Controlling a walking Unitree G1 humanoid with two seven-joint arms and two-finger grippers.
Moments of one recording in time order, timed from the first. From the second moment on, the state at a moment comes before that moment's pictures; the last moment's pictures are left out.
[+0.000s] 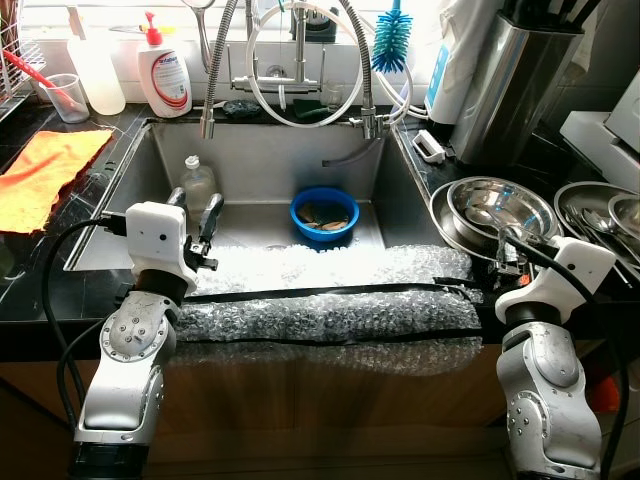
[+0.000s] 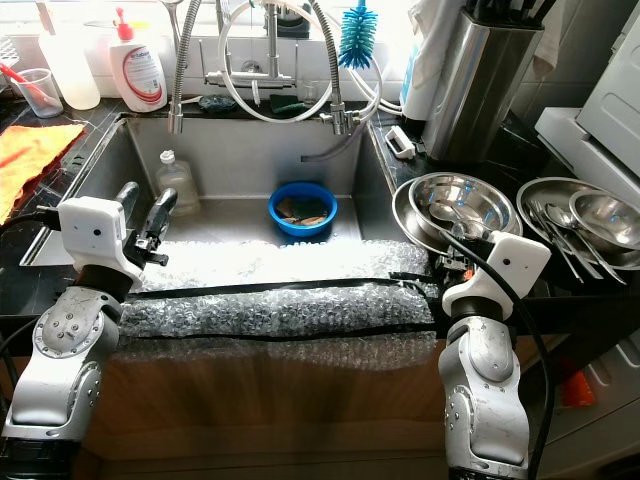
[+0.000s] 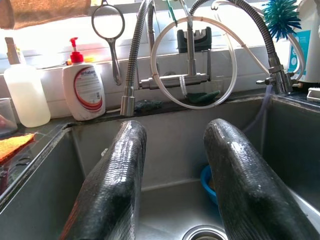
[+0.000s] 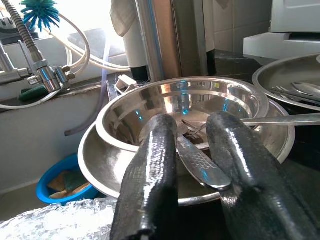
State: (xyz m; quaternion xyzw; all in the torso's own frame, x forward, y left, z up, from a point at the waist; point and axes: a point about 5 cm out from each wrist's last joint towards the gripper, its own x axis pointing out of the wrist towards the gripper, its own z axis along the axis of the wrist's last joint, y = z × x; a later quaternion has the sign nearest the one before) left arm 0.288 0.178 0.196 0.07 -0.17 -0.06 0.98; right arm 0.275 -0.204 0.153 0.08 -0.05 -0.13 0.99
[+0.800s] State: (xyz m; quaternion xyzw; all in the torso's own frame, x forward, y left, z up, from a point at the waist) left arm 0.289 0.177 0.199 0.09 -0.18 -0.05 0.98; right arm 0.281 -0.194 0.170 0.11 -0.10 -0.10 0.98
